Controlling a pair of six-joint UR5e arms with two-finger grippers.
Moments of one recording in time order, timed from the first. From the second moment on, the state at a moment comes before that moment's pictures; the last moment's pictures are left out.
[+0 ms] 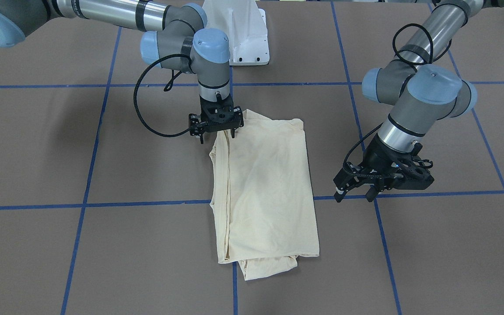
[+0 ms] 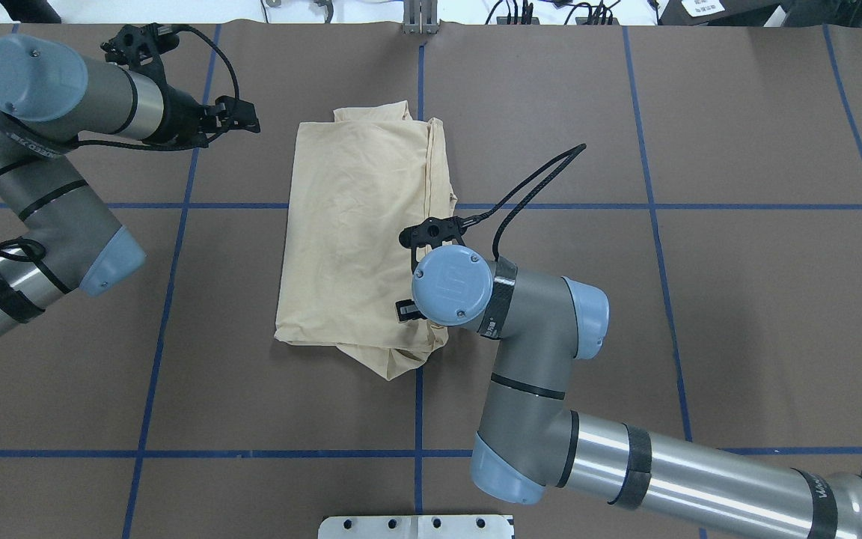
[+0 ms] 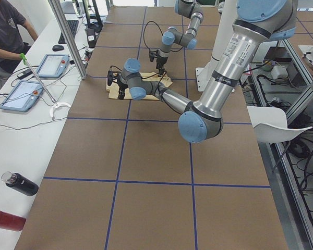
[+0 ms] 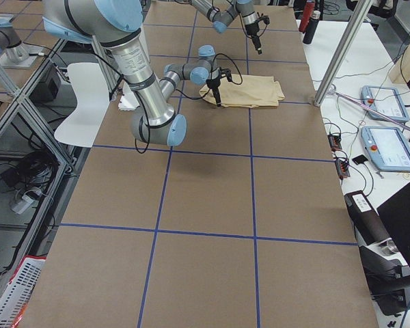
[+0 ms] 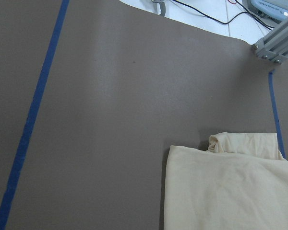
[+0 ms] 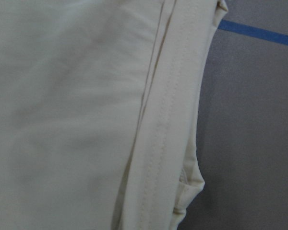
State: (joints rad) left arm -0.88 -2.05 -1.48 -2.30 -1.93 -1.25; right arm 0.38 -0.85 1.55 -1.49 1.60 1.07
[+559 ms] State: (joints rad) left arm -0.88 -2.06 -1.48 -2.30 -1.93 -1.26; right arm 0.37 -0.86 1.56 -1.54 1.60 1.06
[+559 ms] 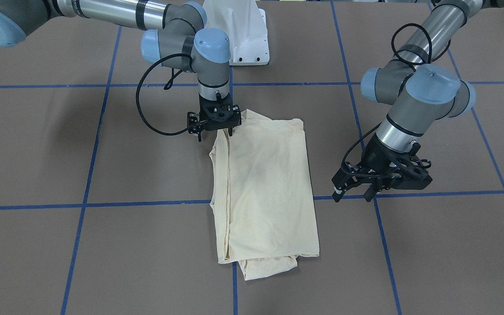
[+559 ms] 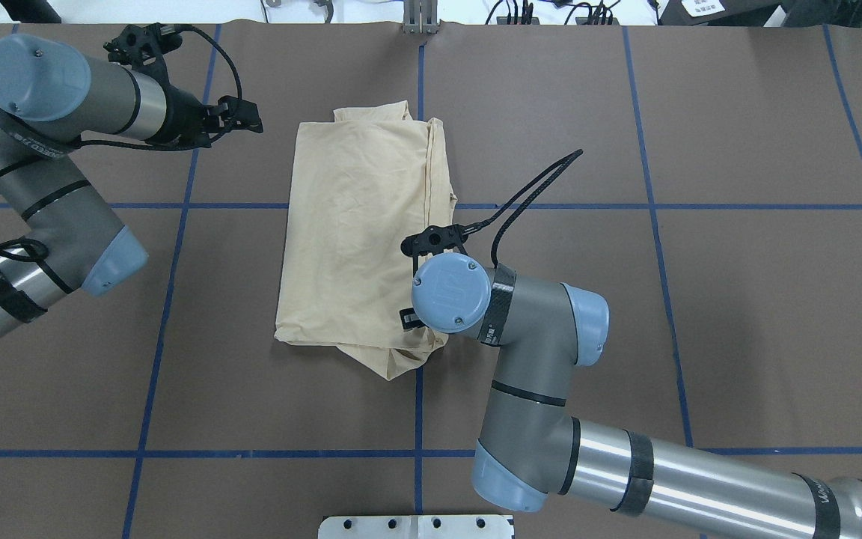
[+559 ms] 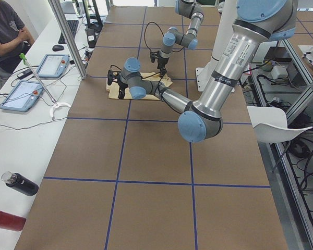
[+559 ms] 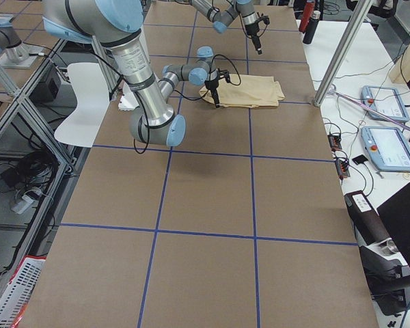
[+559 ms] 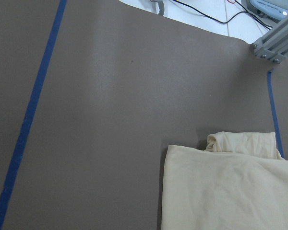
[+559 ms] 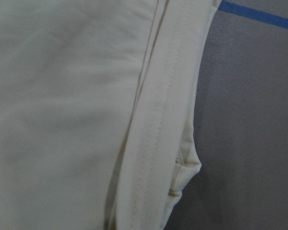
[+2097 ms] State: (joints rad) left arm -0.86 -2.06 -1.48 -2.30 -1.93 -1.27; right arm 0.43 -0.99 1.69 -1.61 1.62 0.98
